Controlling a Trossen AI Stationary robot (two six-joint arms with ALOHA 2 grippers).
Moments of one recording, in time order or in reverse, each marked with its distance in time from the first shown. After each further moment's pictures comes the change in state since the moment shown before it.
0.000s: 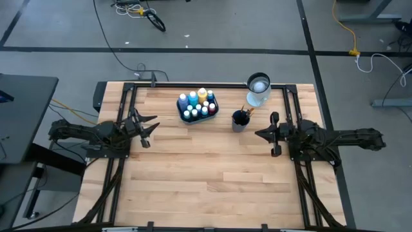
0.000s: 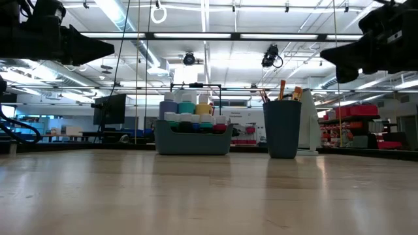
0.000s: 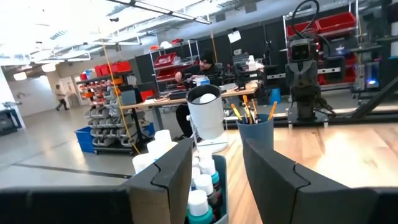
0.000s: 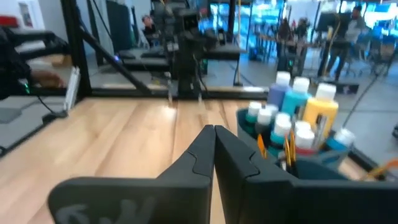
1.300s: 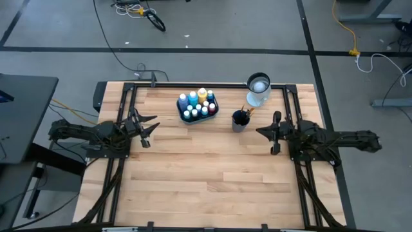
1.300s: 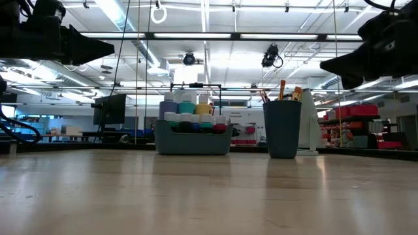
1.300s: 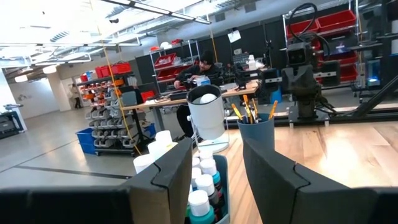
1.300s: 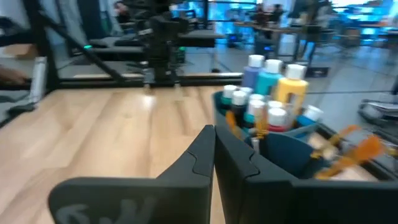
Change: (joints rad) left arm 0.000 0.000 -0.001 0.000 0.000 0.017; right arm 0.000 -0.092 -0.002 -0.162 0.086 0.012
